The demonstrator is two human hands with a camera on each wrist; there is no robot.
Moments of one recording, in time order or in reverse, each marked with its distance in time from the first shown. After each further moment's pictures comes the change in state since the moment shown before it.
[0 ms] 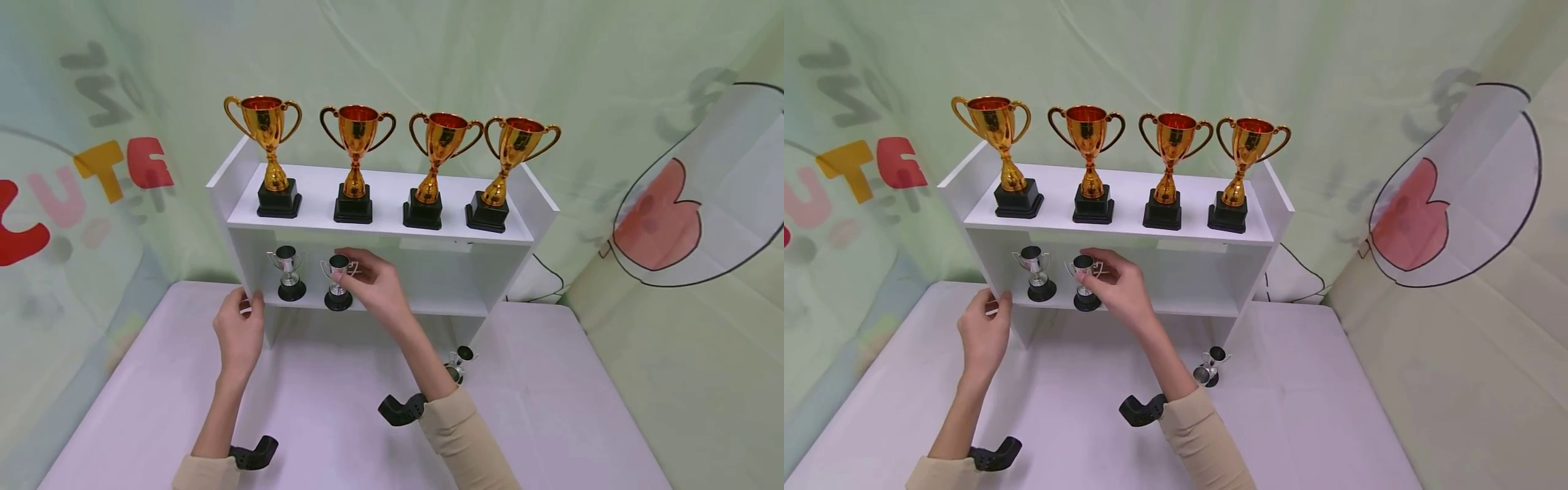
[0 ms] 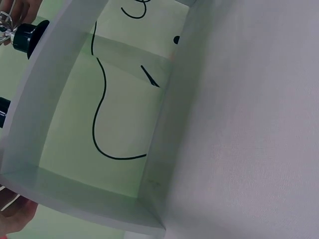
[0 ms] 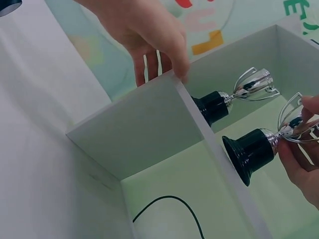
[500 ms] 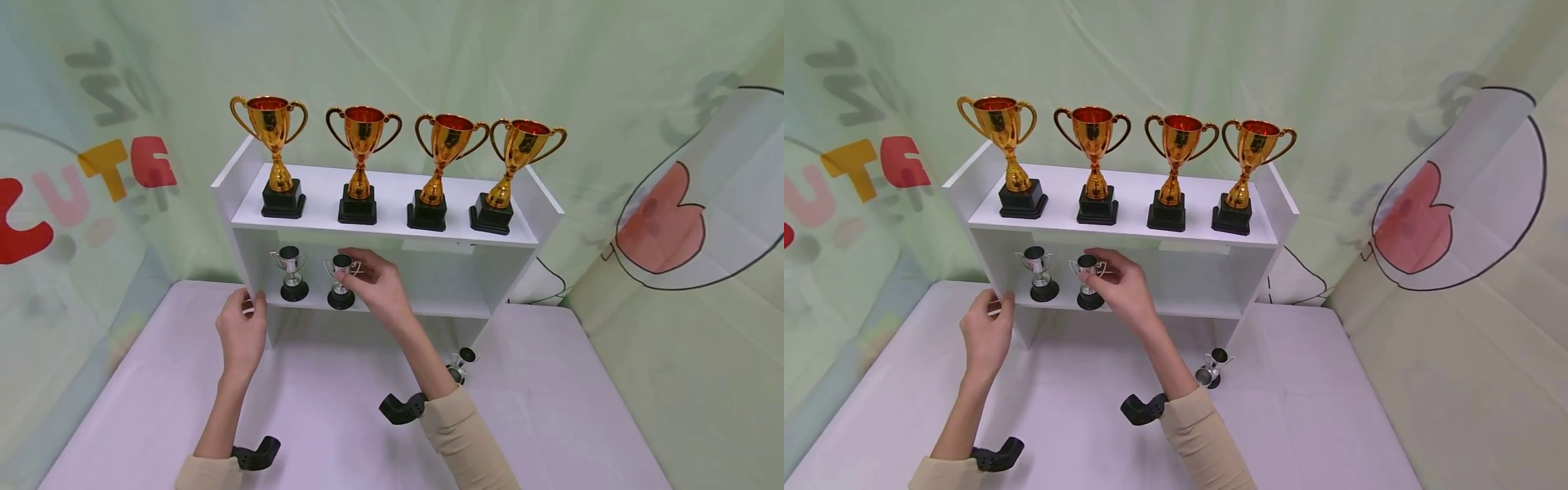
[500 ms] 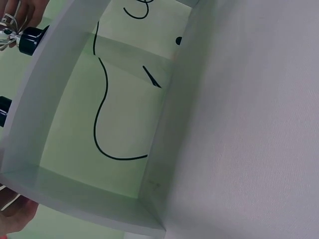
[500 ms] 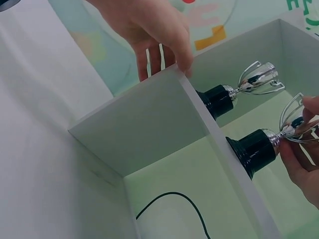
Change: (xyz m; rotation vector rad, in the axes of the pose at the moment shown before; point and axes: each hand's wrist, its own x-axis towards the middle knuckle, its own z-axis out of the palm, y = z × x) left_hand -0.001 -0.001 0.000 0.003 0.006 0.021; right_hand 0.004 0.006 0.002 0.001 0.008 0.019
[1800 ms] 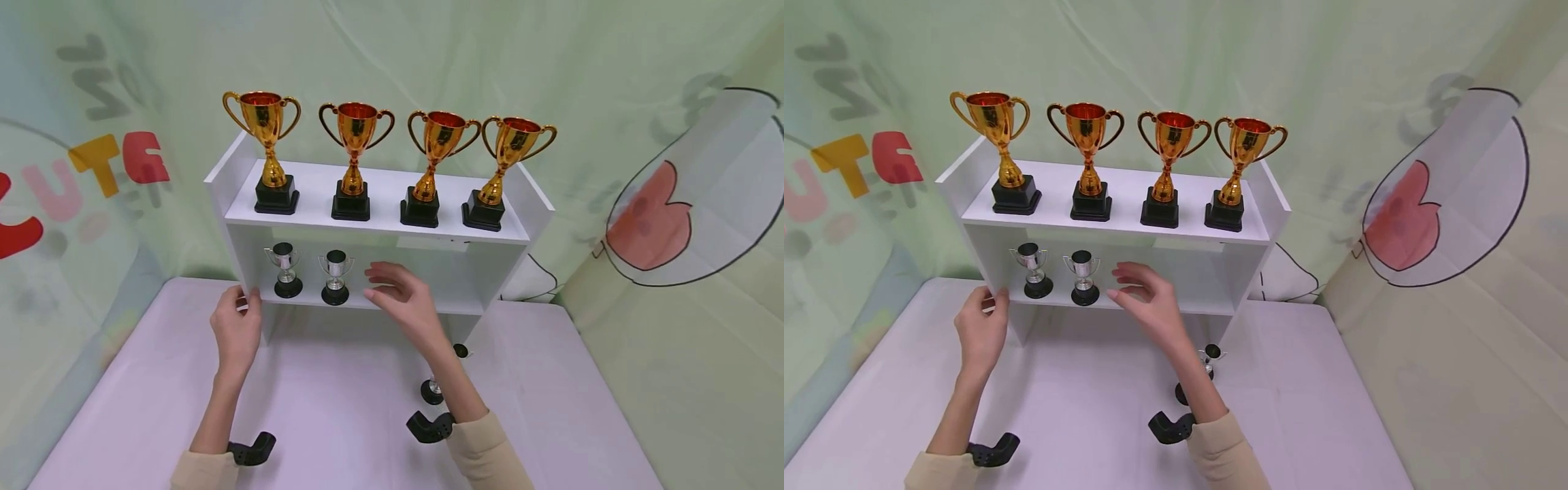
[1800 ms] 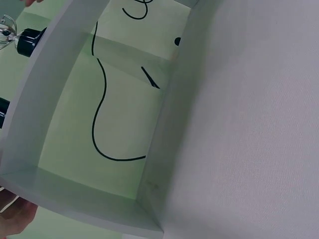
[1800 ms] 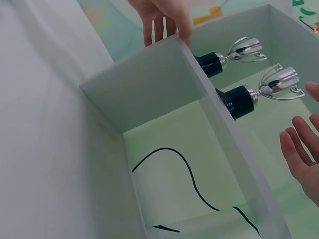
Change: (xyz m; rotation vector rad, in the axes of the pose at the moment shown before) left_hand -0.001 0.001 0.002 -0.001 0.014 -0.031; right_hand -0.044 0.008 -0.044 0.072 0.013 -0.060
